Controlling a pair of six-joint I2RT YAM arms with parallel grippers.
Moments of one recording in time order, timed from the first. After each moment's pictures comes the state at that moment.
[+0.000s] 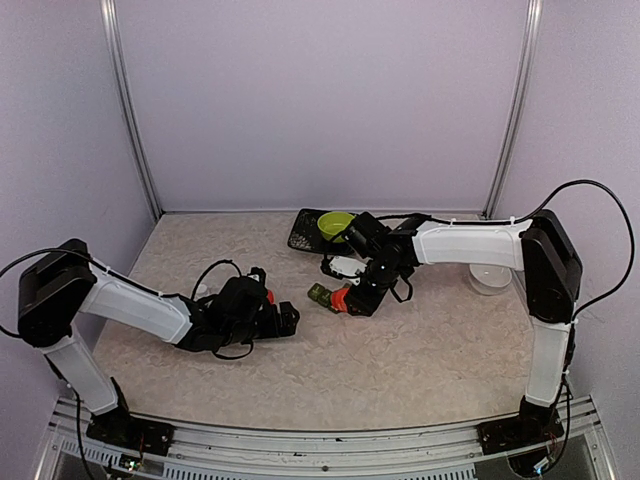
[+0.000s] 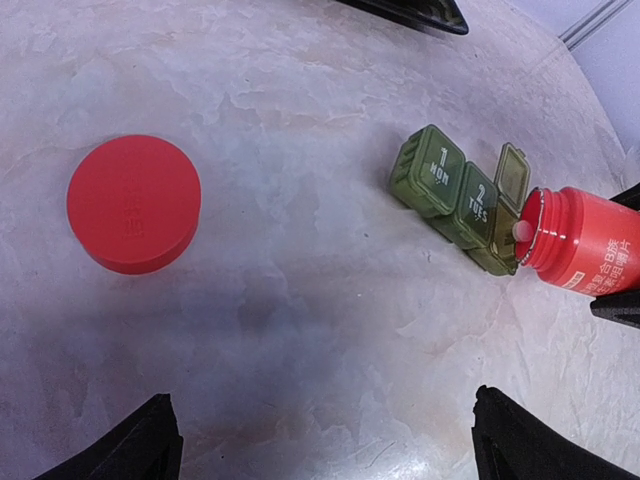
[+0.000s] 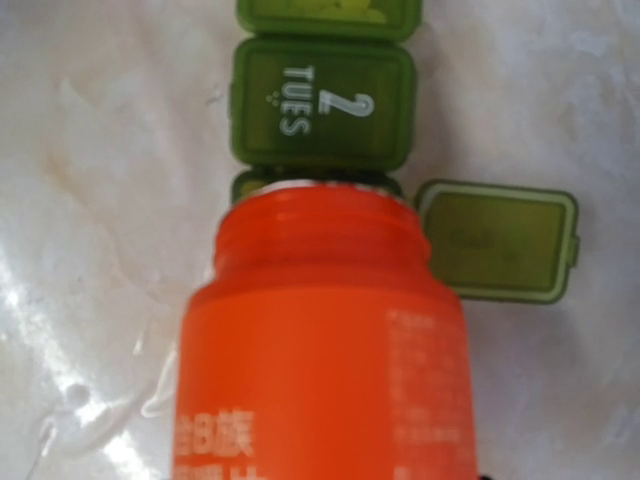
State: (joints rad) left arm -0.91 1.67 0.69 0.27 -0.29 -0.76; right arm 0.81 1.97 1.49 -0.69 0.02 -0.25
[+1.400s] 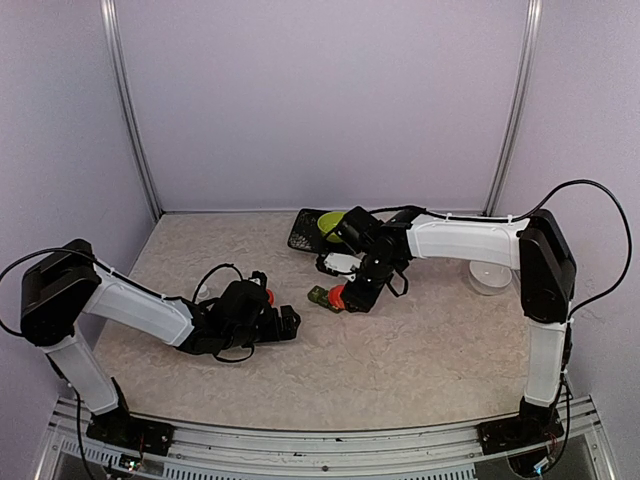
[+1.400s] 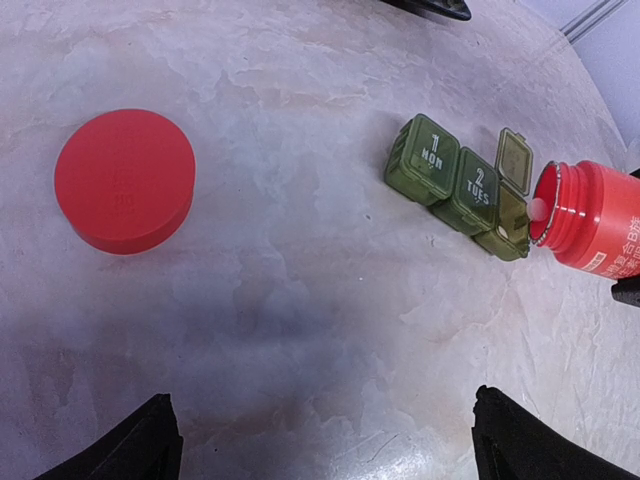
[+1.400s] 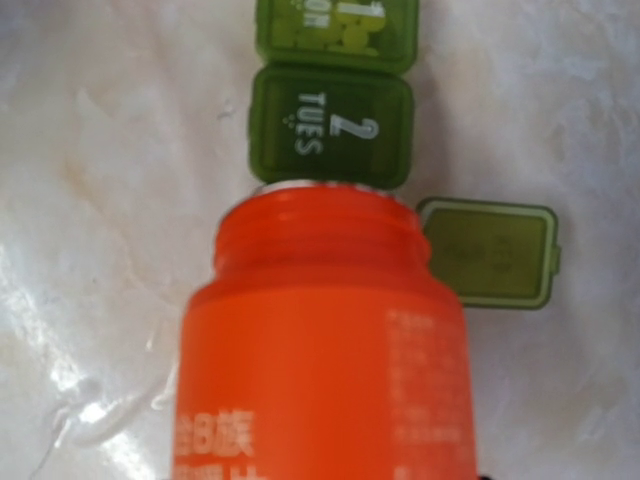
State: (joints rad) left arm -0.92 1.69 0.68 0.28 -0.28 -0.78; right arm 0.83 2.00 1.59 -0.78 0.05 -0.27
